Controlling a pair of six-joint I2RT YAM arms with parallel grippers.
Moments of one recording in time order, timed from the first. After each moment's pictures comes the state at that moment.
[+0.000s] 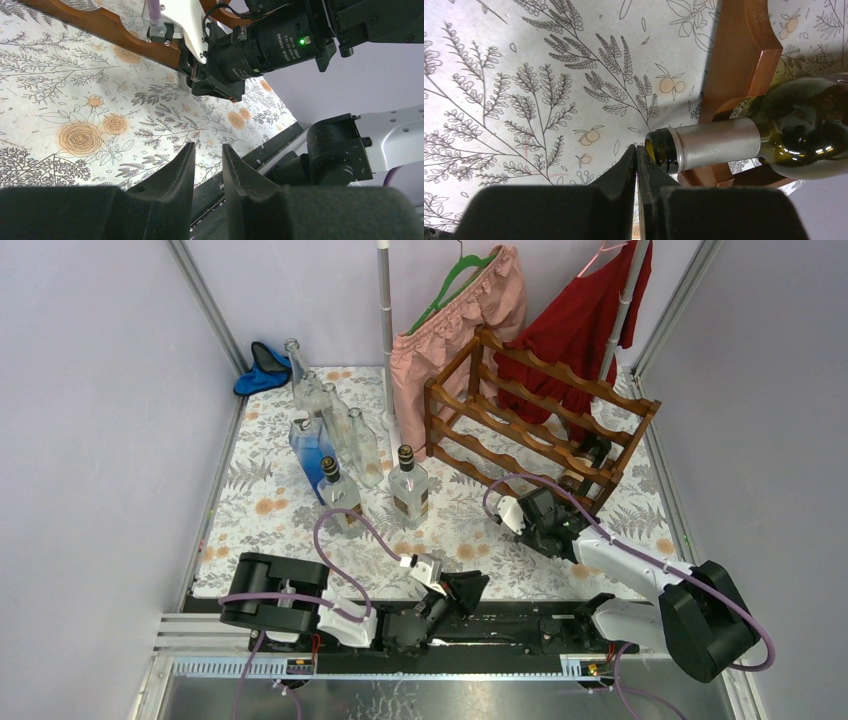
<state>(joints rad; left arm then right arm) -1.66 1.68 0.41 1.28 -0.99 -0.60 0.55 1.17 0.51 -0.49 0.19 -0.55</state>
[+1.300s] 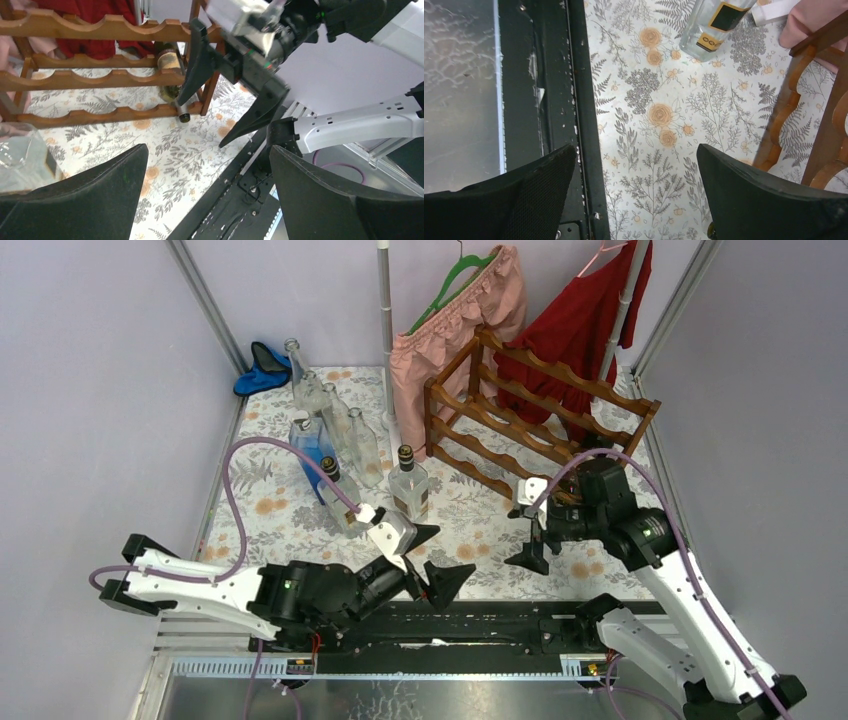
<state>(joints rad) -1.71 0.91 0.88 0.04 -0.78 -0.26 0.48 0.81 0.94 -0.92 -0.75 -0.66</state>
